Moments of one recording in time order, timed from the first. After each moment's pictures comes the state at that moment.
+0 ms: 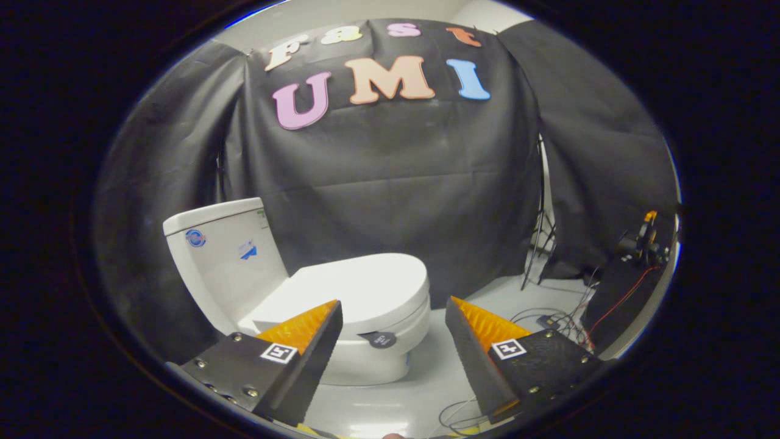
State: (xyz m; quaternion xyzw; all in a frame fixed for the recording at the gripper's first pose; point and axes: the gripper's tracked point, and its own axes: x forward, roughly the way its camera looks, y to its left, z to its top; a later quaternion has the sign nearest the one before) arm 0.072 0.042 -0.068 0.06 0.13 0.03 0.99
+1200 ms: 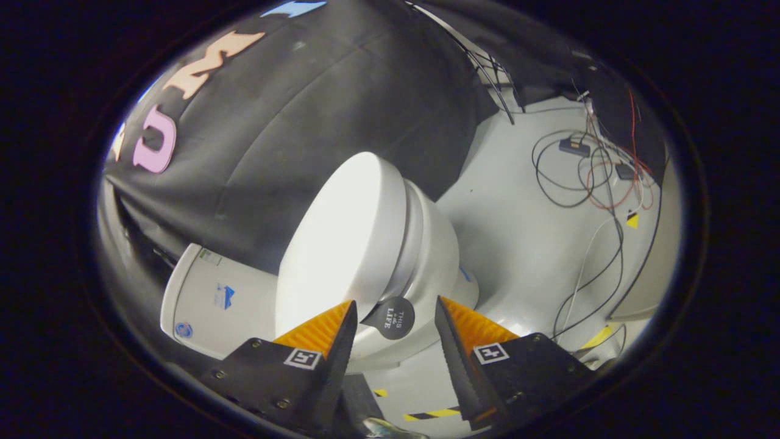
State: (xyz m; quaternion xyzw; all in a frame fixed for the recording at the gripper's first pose) arm 0.155 0.066 -0.219 0.39 0.36 -0.04 0.85
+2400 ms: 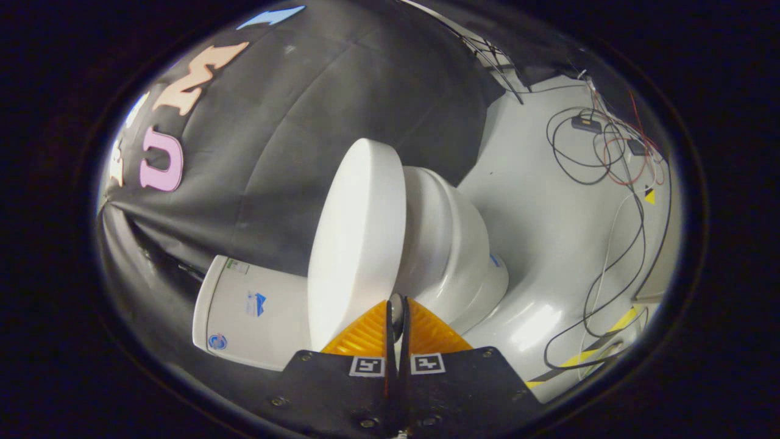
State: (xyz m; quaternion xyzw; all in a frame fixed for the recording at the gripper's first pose) arm 0.163 0.084 -0.186 0.42 0.36 0.00 0.84
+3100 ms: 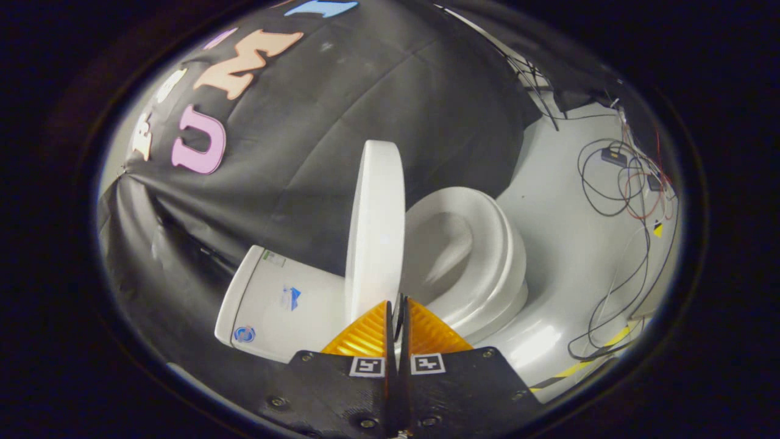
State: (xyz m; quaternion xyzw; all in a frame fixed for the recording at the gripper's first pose) arm 0.161 0.119 -0.100 0.38 0.32 0.06 0.87
